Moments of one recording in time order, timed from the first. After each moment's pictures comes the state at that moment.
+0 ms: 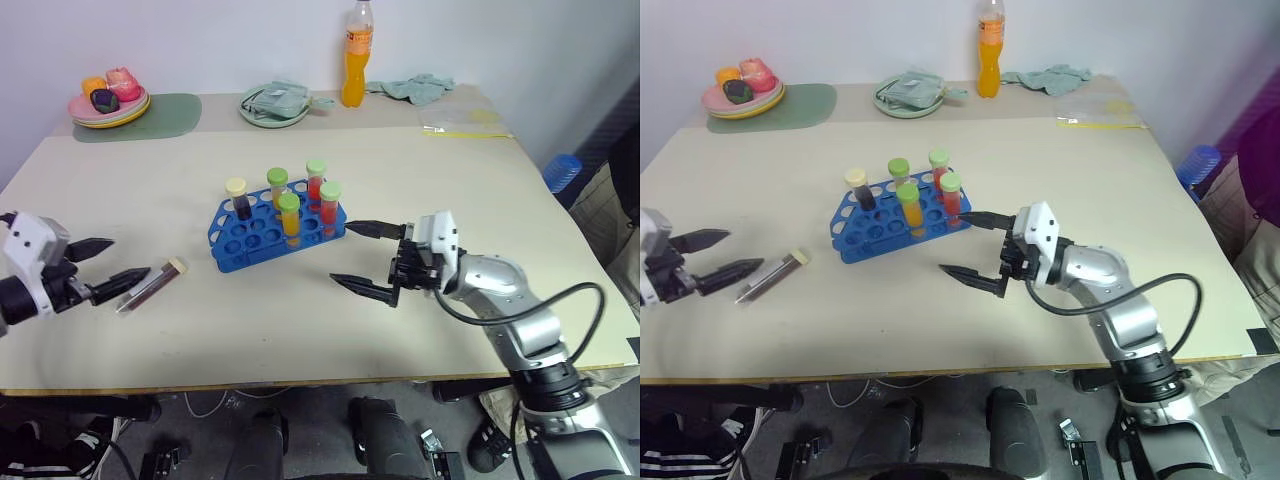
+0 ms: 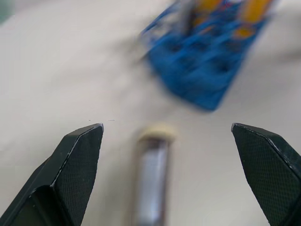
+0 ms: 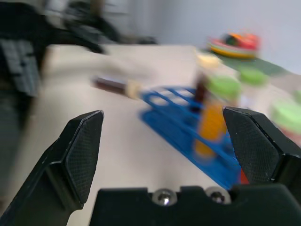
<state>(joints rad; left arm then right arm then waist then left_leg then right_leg) 0.06 1.10 0.53 -0.07 -0.58 0.63 -0.95 -0.38 -0.56 0.11 -0.28 0.50 0.28 1.03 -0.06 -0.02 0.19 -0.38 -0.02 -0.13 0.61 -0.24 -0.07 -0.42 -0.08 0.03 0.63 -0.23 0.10</state>
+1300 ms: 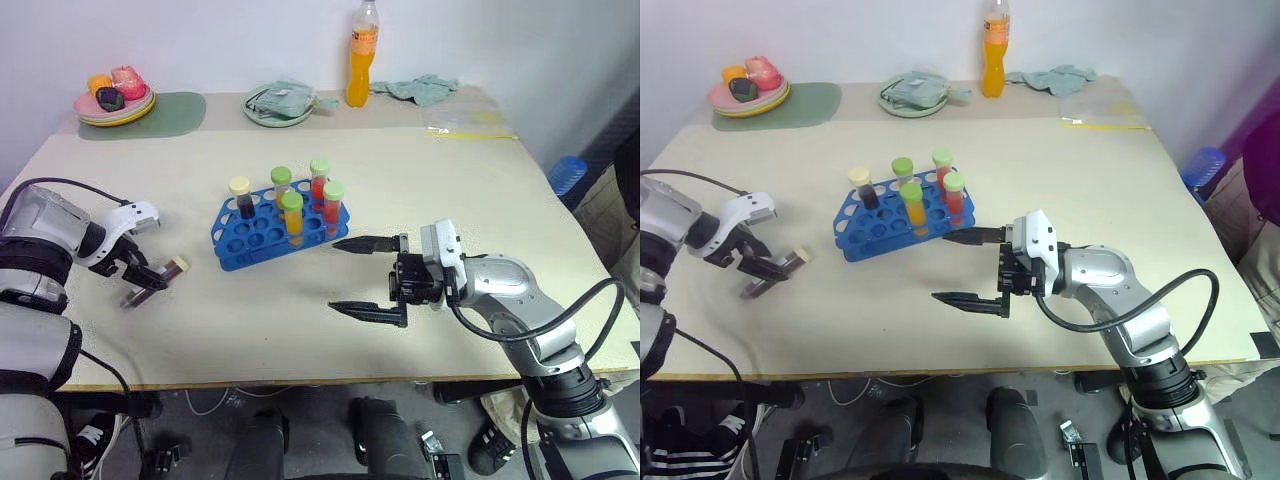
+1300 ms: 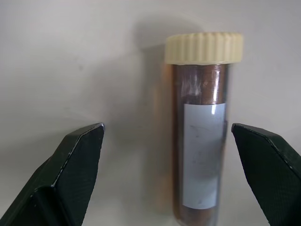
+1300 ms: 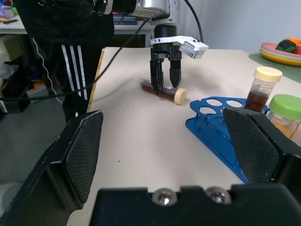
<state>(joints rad) -1.03 0.94 -0.47 0.99 0.17 0.49 -1.47 -0.36 -0.56 0.14 -0.34 0.52 0.32 1.07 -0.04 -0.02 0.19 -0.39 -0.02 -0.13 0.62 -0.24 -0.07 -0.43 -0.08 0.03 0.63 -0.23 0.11</state>
